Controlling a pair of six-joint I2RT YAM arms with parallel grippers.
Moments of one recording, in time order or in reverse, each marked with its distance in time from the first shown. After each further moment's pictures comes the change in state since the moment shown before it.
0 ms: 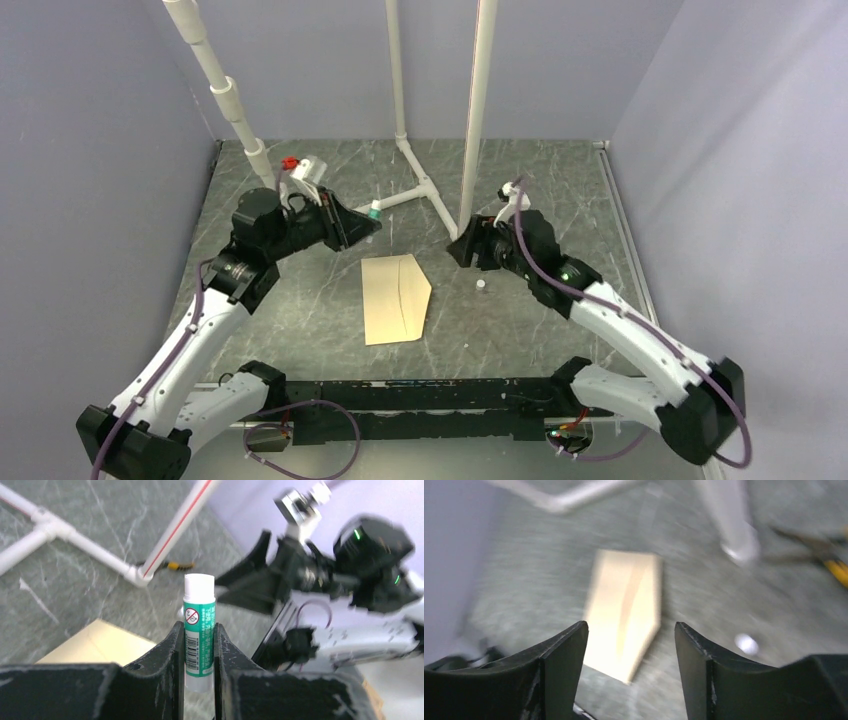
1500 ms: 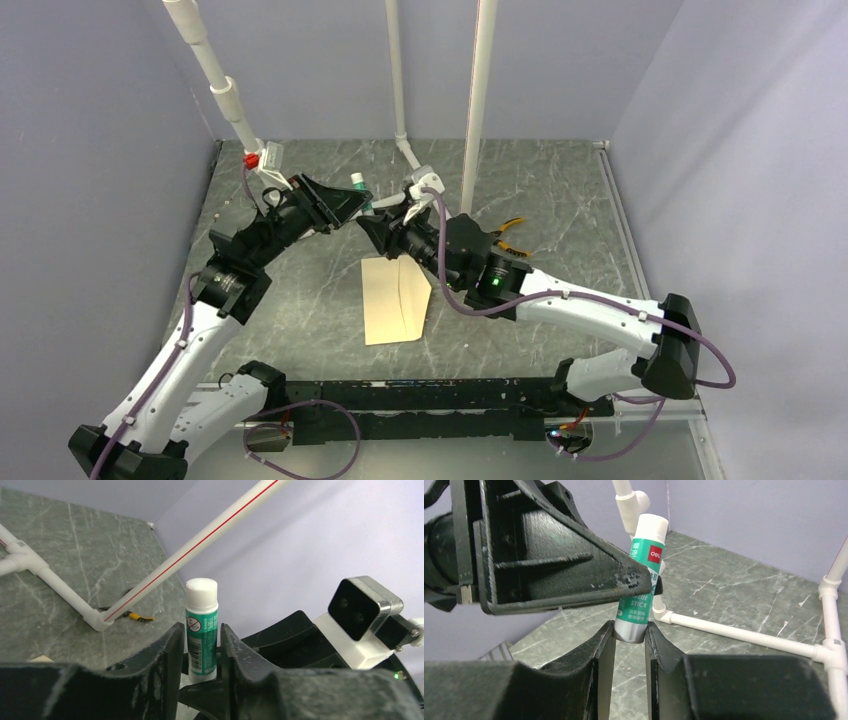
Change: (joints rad) left arm 0.000 -0.078 -0.029 0.267 -0.218 -0.447; right arm 0.523 0.278 0.314 0.630 0.275 -0.360
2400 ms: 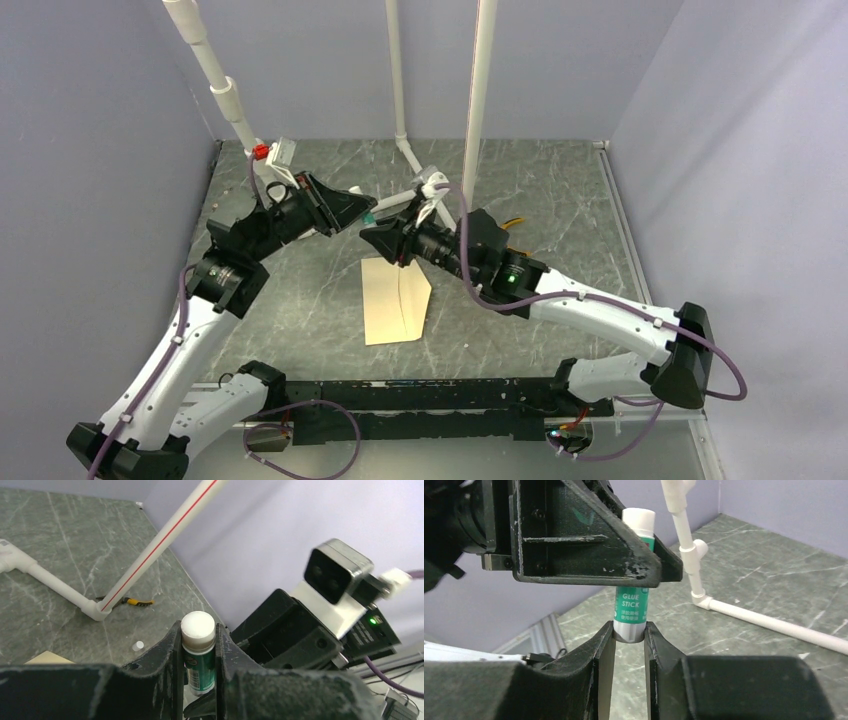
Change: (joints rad) left arm 0.001 0.026 0.096 -0.116 0.122 0.121; right arm -0.064 -0.078 -0.042 -0.074 -0.257 0.050
